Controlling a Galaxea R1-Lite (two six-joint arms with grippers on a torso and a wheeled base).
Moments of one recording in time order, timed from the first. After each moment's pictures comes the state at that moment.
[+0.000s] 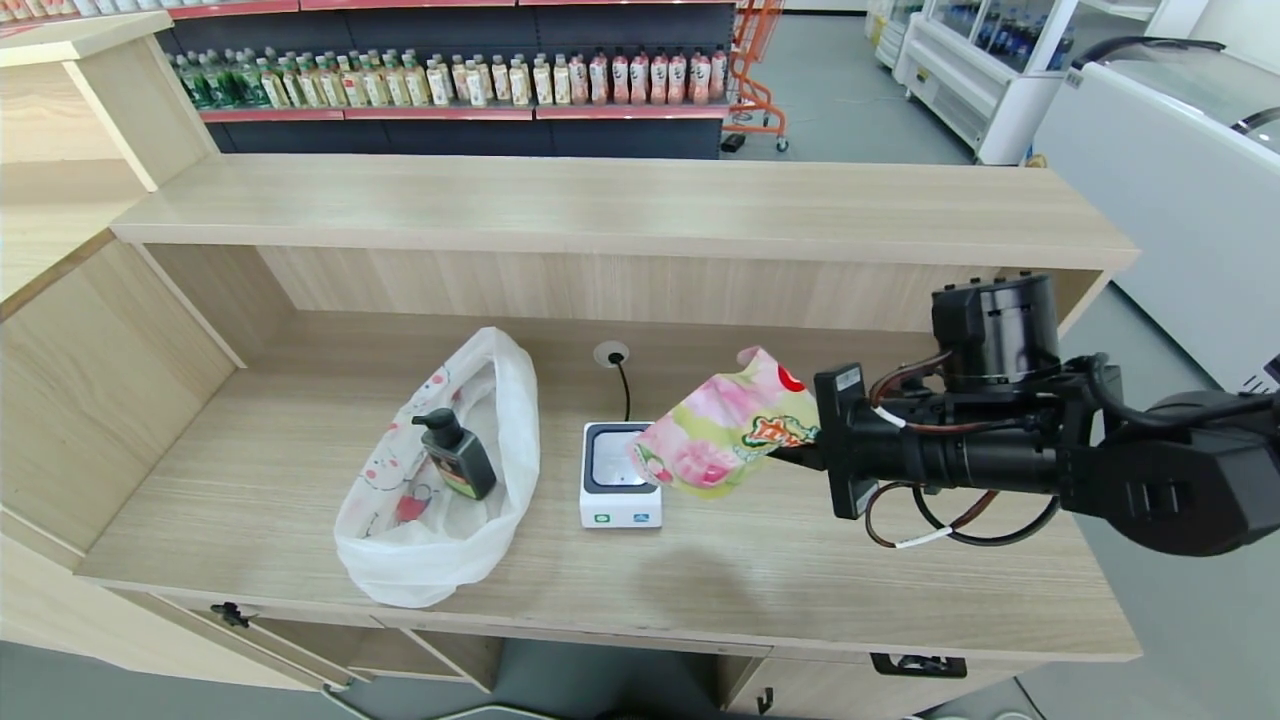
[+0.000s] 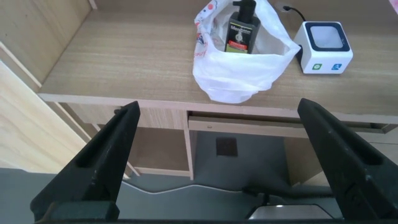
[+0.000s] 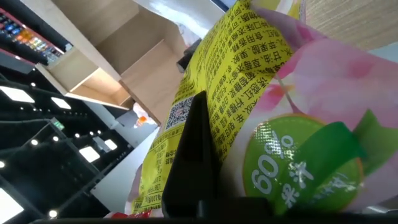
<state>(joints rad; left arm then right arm) 0.00 0.00 0.00 0.00 -0.01 0.00 0.51 1.76 -0.97 -0.38 0.33 1.59</state>
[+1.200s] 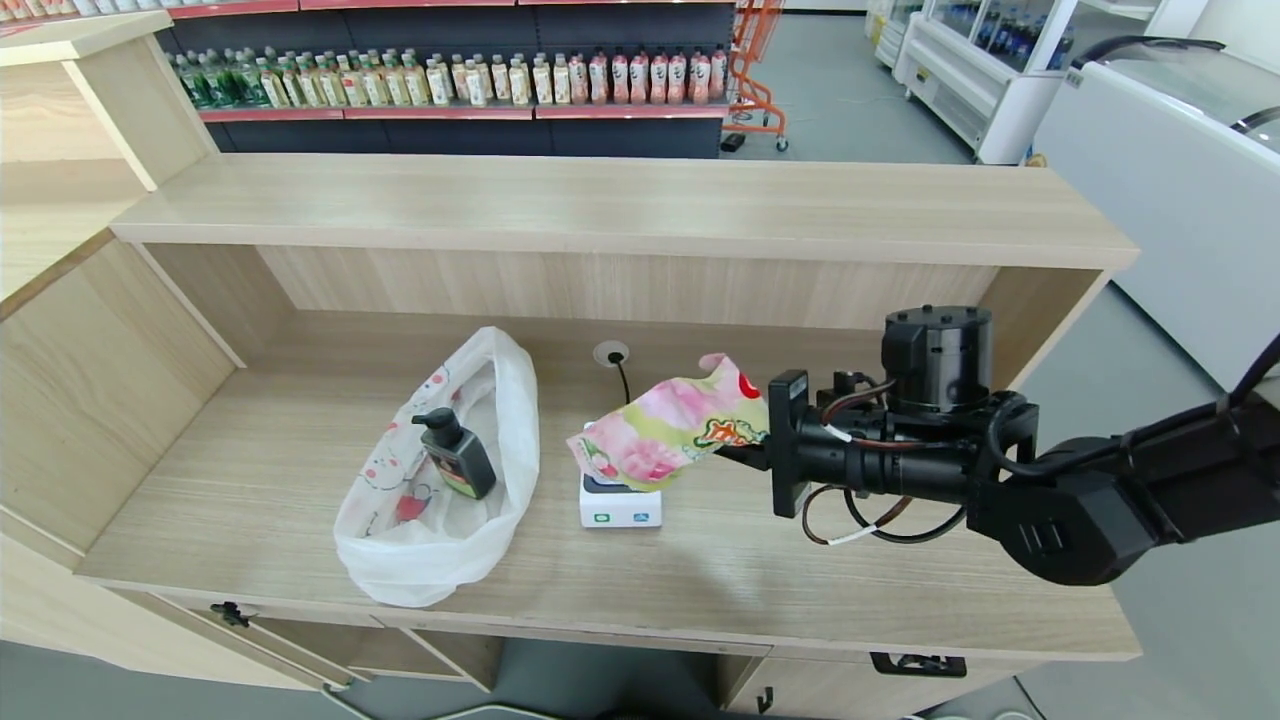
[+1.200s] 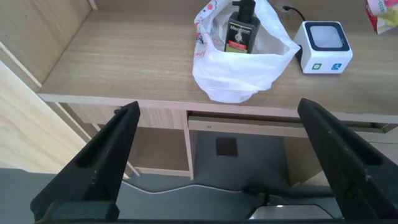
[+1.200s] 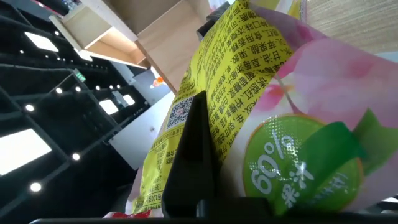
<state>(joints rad) 0.00 0.00 0.00 0.00 -0.01 0.00 0.54 1.90 -0.94 -0.73 0.48 1.64</state>
